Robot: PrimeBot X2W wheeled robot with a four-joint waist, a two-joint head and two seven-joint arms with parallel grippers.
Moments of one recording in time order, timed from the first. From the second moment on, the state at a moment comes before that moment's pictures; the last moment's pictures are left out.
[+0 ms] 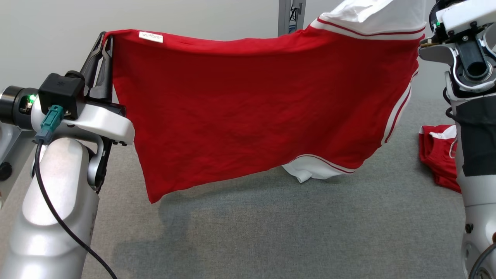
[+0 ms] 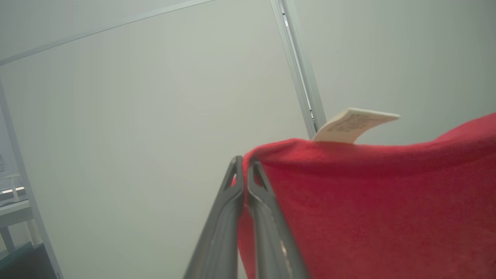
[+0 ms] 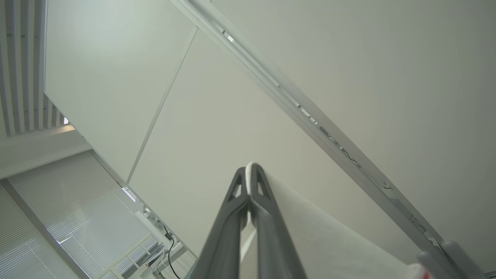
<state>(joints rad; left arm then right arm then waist) -0.67 0.22 -0.17 0.46 -0.12 -0.04 -0.26 -1.04 -0.09 0.01 0.66 1.04 0.13 0.13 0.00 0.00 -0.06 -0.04</state>
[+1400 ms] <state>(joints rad) -1.47 0.12 -0.17 0.82 -0.14 -0.06 -0.26 -1.61 -0.19 0.37 0.69 0.76 0.13 -0.26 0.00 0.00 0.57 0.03</state>
